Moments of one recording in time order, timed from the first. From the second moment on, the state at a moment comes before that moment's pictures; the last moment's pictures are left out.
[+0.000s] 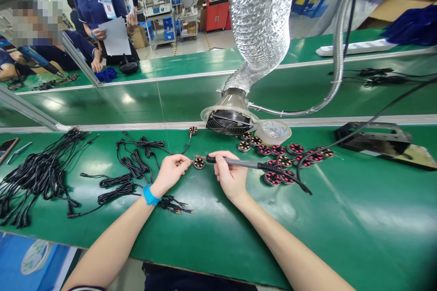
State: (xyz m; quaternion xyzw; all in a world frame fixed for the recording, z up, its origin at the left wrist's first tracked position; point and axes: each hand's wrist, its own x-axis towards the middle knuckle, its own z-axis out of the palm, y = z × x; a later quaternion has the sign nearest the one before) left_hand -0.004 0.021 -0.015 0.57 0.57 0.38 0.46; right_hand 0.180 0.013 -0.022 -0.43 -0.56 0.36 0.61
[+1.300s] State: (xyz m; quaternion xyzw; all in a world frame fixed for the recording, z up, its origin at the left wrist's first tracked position) left_hand -0.010 0.022 -0.006 0.66 0.53 0.32 0.44; right_hand 0.166 0.032 -0.038 -0.33 -0.77 0.23 0.49
